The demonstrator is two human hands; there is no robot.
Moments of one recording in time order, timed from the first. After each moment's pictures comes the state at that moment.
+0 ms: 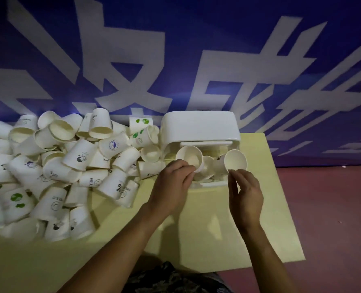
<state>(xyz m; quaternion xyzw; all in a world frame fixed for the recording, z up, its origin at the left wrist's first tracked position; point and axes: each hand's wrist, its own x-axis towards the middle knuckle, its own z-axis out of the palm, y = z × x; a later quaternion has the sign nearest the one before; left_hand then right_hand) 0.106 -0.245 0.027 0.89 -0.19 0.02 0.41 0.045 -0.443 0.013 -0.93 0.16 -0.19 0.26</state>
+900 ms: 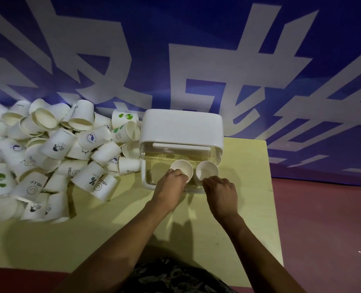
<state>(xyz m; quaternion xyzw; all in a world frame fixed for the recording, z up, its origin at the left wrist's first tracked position) 0.123 -0.353 -0.042 0.96 -0.13 -0.14 0.19 0.095 -0.527 -0.049 -0.99 -0.03 0.00 0.14</state>
